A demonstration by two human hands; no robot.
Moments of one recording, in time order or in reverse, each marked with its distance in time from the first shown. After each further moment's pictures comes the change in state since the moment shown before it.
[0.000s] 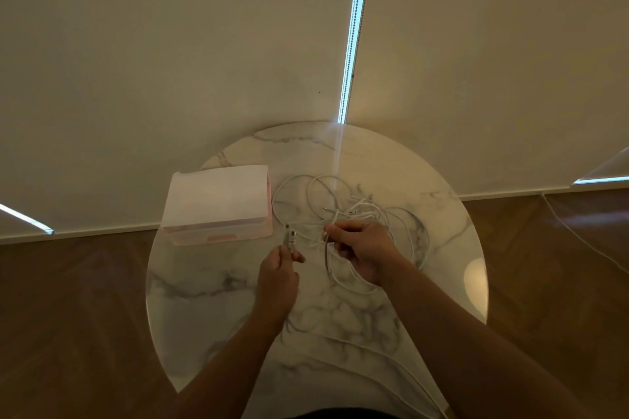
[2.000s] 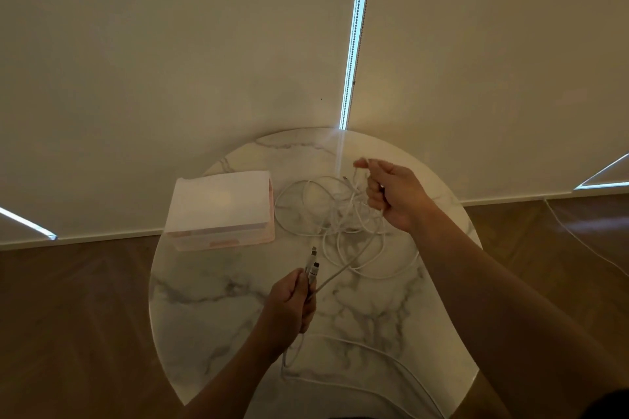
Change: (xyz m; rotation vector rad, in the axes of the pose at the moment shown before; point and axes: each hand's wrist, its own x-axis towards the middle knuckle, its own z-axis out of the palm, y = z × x) left_hand -0.029 -0.009 -0.017 -0.178 -0.473 0.066; right_hand 0.034 -0.083 -0.032 0.046 -0.066 -0.246
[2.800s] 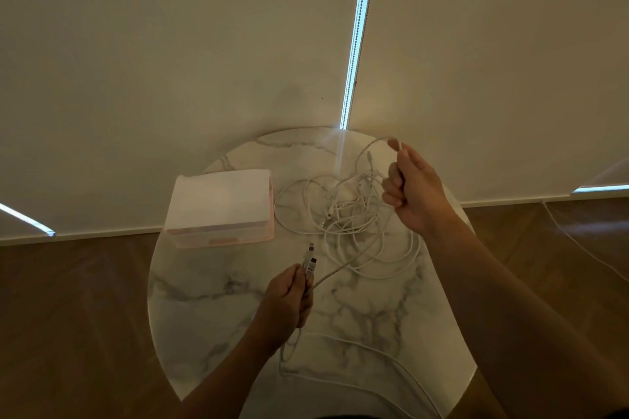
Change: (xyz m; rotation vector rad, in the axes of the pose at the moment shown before) left_hand 0.001 0.004 -0.002 0.002 0.010 0.023; right_hand -0.020 -0.015 -0.009 0.130 0.010 -0.161
